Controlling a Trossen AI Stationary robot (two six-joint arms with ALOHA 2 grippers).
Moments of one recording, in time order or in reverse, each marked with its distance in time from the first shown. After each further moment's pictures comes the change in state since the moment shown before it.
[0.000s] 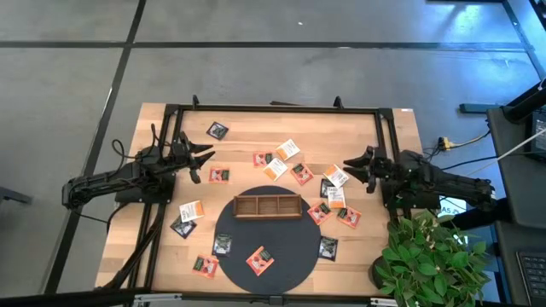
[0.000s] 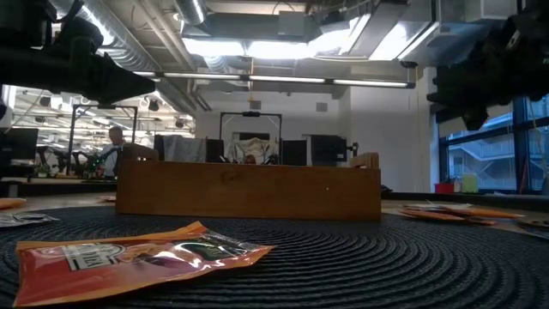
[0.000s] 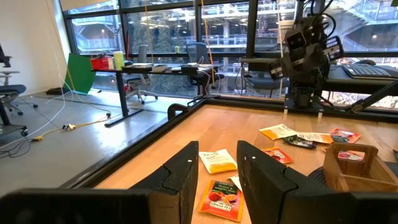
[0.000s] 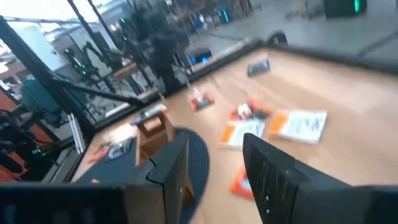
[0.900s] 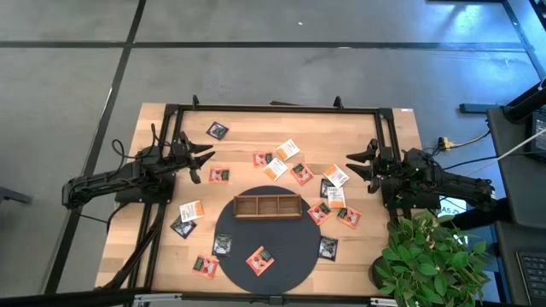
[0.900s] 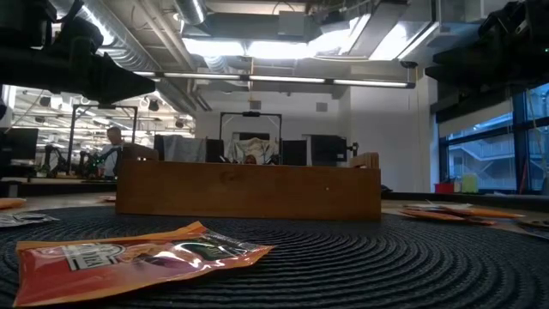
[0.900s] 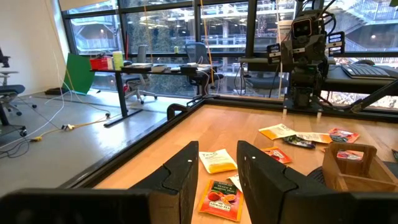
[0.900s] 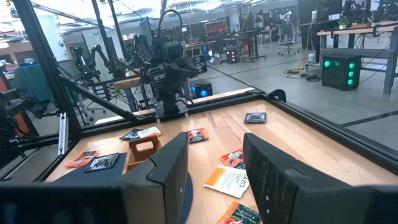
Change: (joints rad) left arm 0.000 0.000 0.000 0.000 0.003 0.000; right arm 0.000 0.000 0.024 0.135 0.001 -0.268
